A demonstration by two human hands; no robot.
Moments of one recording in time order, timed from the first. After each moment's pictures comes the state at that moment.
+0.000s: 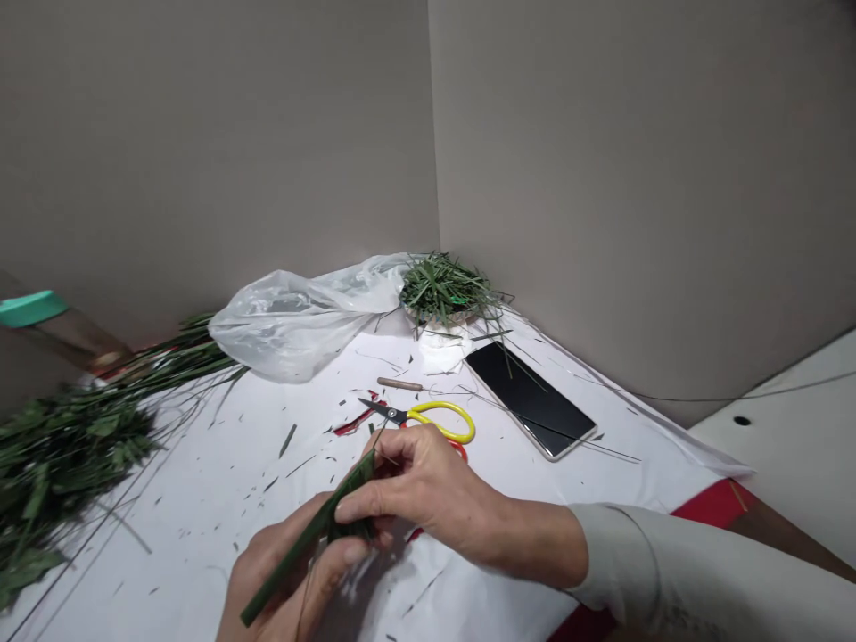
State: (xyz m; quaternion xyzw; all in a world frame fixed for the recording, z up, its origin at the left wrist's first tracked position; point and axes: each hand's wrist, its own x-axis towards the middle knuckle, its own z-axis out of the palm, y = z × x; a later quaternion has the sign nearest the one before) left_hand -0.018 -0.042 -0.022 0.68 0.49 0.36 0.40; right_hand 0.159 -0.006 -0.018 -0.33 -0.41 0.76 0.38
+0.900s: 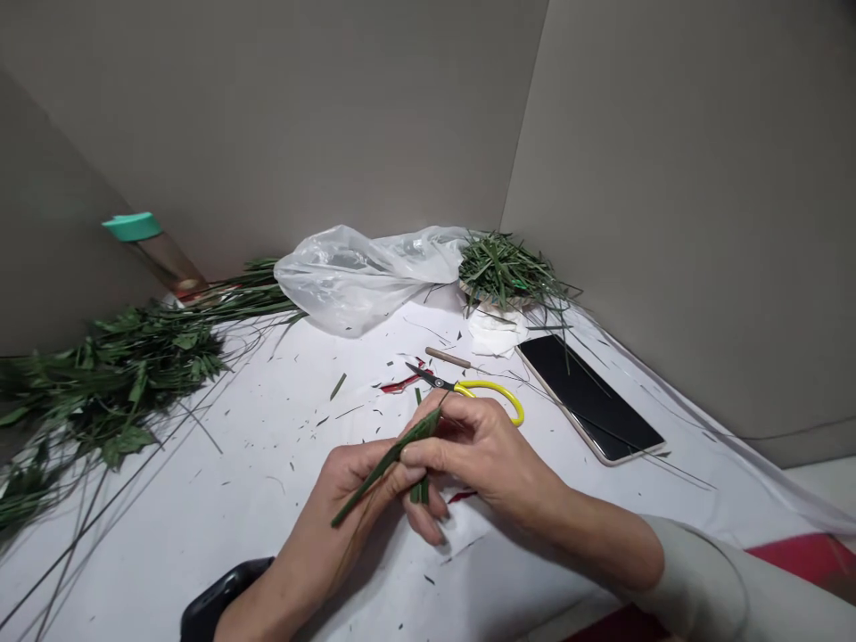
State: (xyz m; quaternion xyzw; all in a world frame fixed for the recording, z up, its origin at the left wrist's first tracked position) left_hand -0.006 -0.039 -0.019 0.56 0.41 0.36 0.62; right_hand 0.152 -0.011 -0.022 -0.30 -0.48 0.72 0.39
